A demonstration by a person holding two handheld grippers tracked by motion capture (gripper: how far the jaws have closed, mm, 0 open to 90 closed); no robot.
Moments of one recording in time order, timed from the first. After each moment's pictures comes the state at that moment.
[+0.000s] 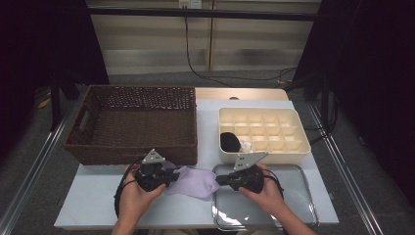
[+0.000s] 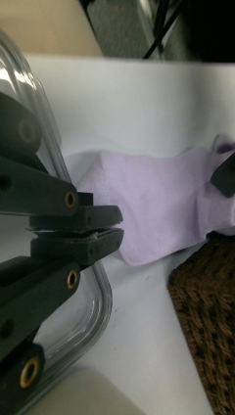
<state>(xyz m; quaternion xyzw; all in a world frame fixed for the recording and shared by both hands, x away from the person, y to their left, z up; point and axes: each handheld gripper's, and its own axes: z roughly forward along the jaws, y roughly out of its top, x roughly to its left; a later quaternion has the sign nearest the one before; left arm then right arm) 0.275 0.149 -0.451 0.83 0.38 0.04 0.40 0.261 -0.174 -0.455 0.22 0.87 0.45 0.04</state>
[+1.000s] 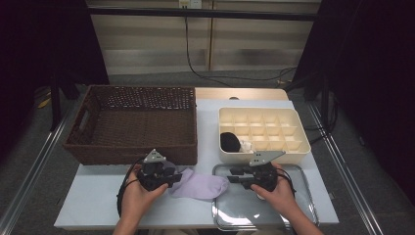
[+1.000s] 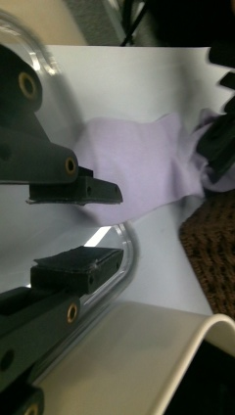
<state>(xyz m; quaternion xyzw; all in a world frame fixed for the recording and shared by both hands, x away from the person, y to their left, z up) 0.285 0.141 -0.469 0.83 0.39 0.04 0.39 0.265 -0.201 -0.463 0.28 0.84 0.47 0.05</state>
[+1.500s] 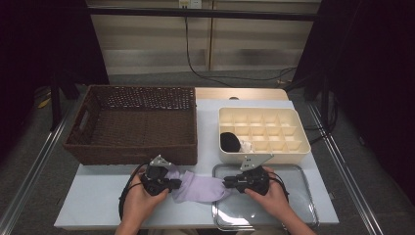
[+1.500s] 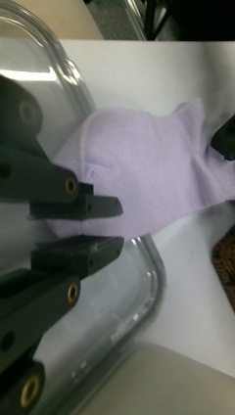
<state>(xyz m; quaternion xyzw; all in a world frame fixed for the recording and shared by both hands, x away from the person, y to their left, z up) 0.267 0.136 -0.464 0.85 0.39 -0.01 0.35 0.261 -0.189 -0.479 0.27 0.86 0.42 0.03</state>
